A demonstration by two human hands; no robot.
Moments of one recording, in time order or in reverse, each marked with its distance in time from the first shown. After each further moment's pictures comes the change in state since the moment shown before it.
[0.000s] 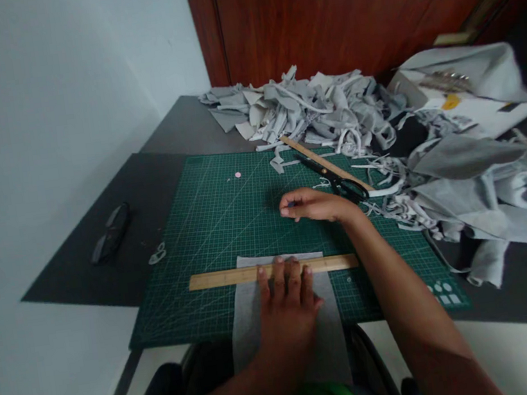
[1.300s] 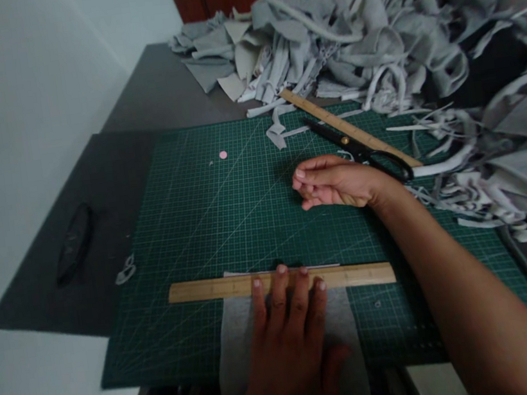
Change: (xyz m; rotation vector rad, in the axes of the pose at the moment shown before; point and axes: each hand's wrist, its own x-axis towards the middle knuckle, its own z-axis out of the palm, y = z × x) left_hand 0.010 -0.017 -0.029 -0.101 -0.185 0.106; right_hand 0.015 0.043 -0.028 0.776 0.001 0.207
